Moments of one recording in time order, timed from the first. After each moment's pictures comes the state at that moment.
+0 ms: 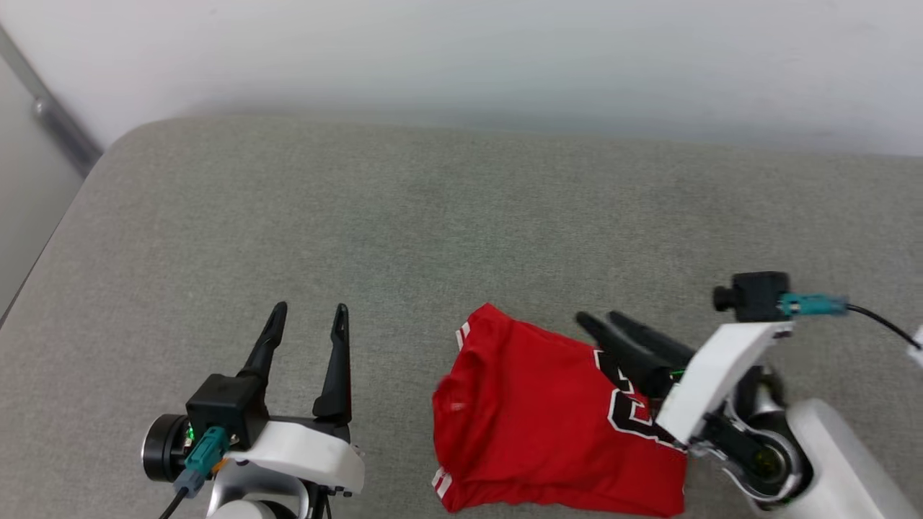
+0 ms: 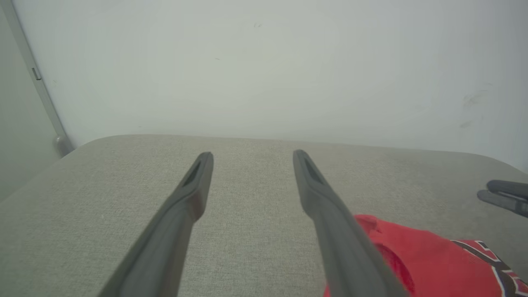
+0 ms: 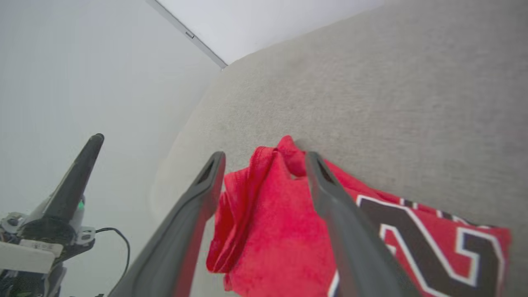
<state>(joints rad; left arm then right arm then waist) -0.08 0.28 -0.36 -0.08 -0.39 0.22 -0.14 -0.32 -0.21 0.37 0.22 1.04 0.13 0.38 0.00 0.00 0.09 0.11</state>
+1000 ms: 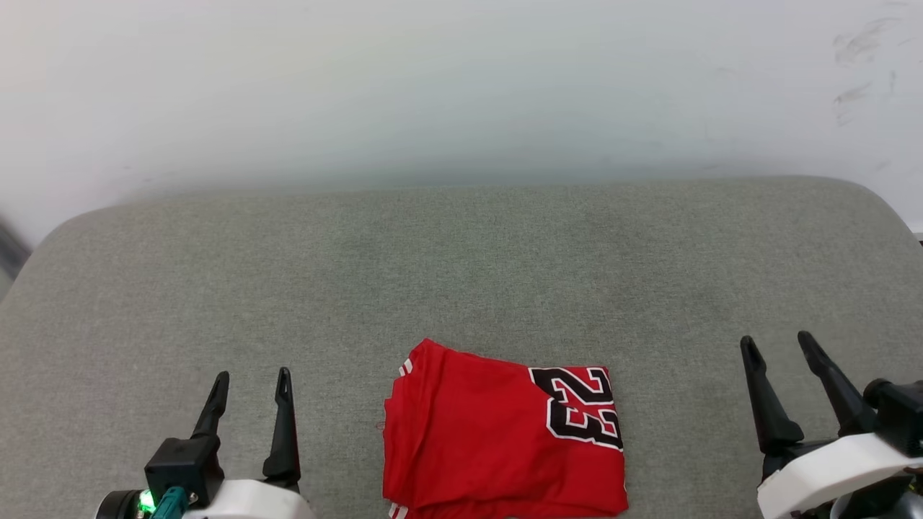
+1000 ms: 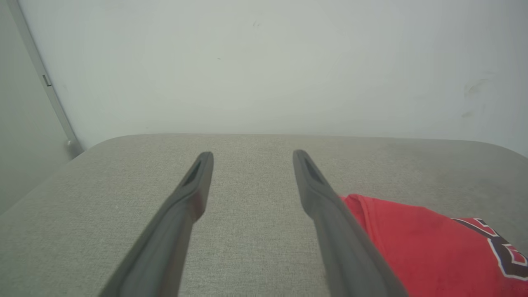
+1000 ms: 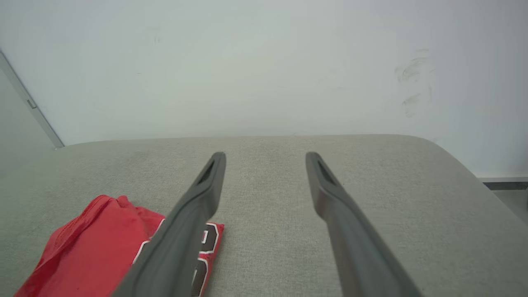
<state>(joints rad) 0.06 0.34 -0.30 -0.06 -0.41 0.30 -0.18 0.06 -0.13 -0.04 -0.13 0.24 0.13 0.07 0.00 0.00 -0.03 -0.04</state>
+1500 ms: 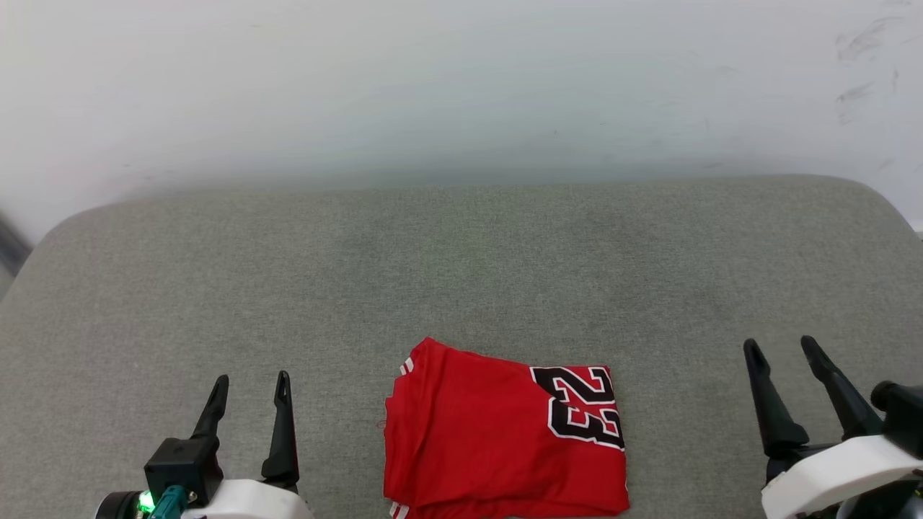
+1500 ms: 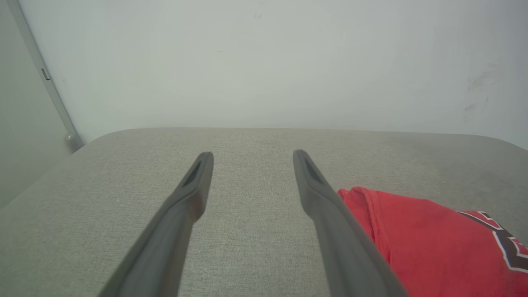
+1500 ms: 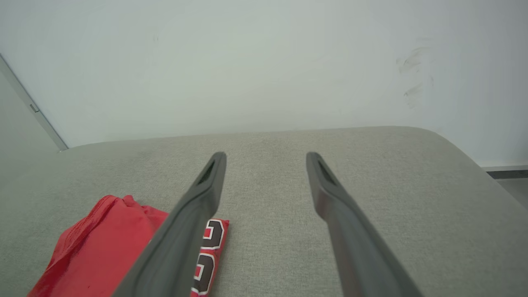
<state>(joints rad) 0.07 0.35 -0.30 -0.05 -0.41 0.30 -0.18 0.09 -0.10 -0.05 -0.18 0.23 0.13 0.11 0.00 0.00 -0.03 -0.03</state>
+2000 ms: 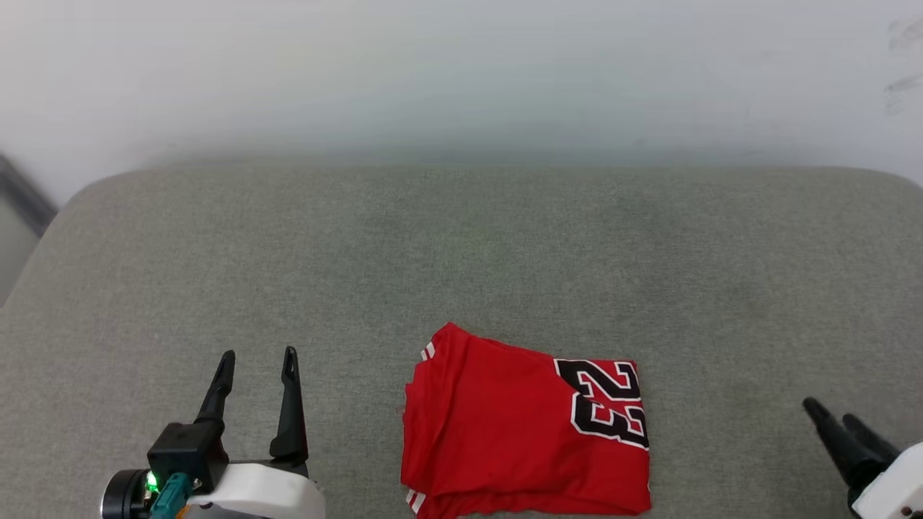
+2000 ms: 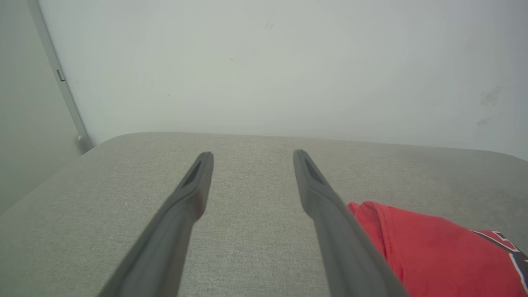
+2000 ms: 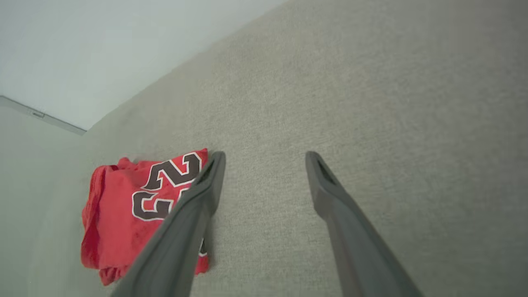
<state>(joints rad) 0.03 0.33 -0.31 -0.05 -0.42 0.29 -0.21 0.07 -0.15 -0.30 -0.06 0.62 0.13 0.52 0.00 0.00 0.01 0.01</state>
